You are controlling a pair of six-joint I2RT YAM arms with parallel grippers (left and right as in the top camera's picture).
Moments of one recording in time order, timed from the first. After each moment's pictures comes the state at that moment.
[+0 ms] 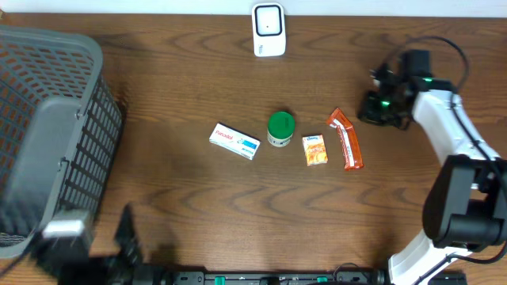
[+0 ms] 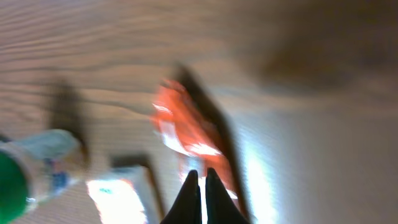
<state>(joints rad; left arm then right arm) -0.07 0.37 1.22 -1.20 -0.07 -0.06 -0.11 1.87 1.34 -0.81 -0.34 0.10</state>
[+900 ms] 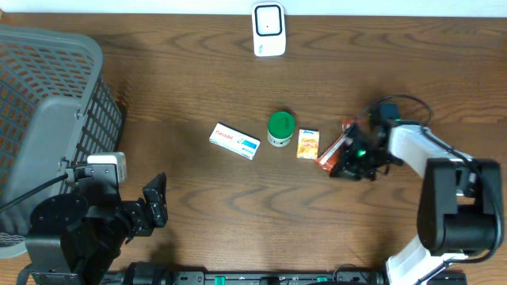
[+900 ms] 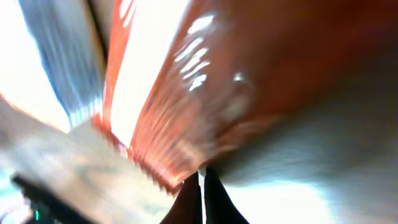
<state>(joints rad) -0.07 0.61 1.18 -1.18 0.10 -0.15 0.03 1.83 0.95 -0.78 -0.53 0.15</state>
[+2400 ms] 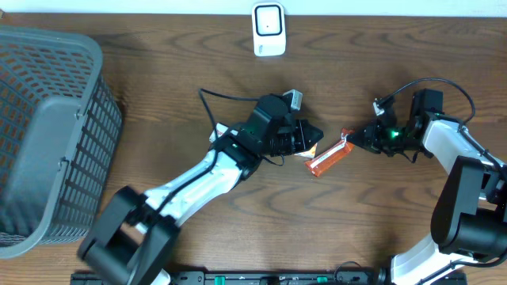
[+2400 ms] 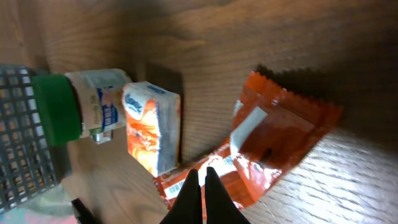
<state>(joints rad) -0.69 1.71 0.99 0.18 0.49 -0.99 -0.21 1.83 1.03 -0.61 -0.79 0.04</state>
